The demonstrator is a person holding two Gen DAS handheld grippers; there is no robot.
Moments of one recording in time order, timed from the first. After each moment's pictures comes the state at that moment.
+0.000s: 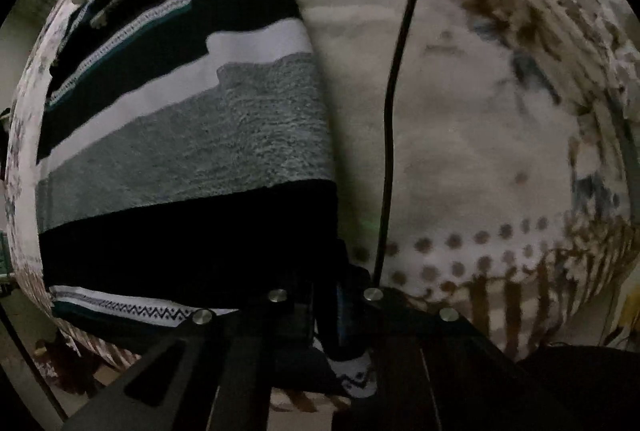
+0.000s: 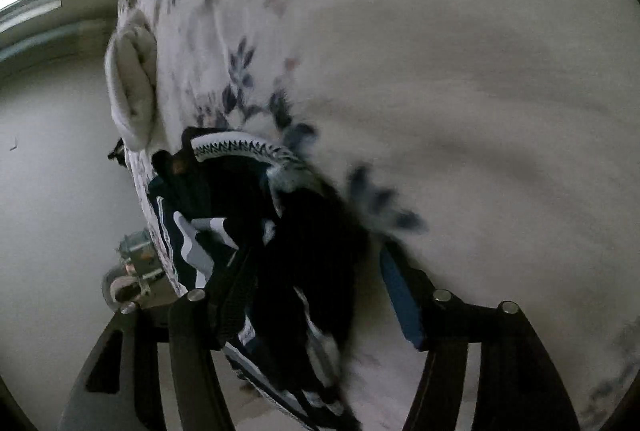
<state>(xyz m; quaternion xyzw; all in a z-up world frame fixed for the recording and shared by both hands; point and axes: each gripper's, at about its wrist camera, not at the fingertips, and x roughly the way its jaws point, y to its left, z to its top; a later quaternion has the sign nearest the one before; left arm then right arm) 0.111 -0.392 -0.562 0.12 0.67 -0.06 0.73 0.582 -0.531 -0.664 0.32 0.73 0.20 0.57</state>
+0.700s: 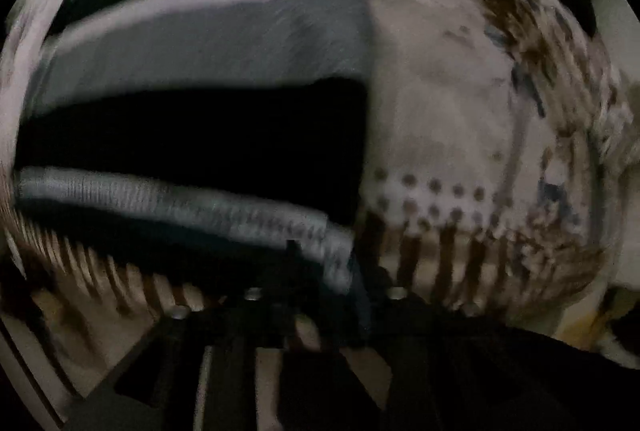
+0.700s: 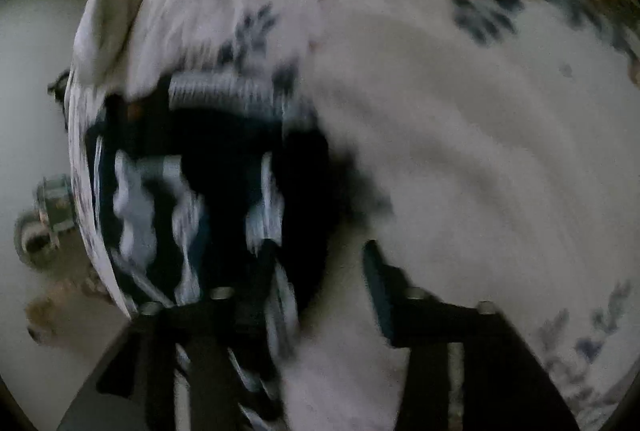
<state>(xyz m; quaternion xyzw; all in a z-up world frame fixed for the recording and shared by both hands) 0.041 -0.351 -0.545 -0.04 0.72 -0.01 0.70 0.563 -0.527 -0.615 0.12 0.75 0.19 0.62</state>
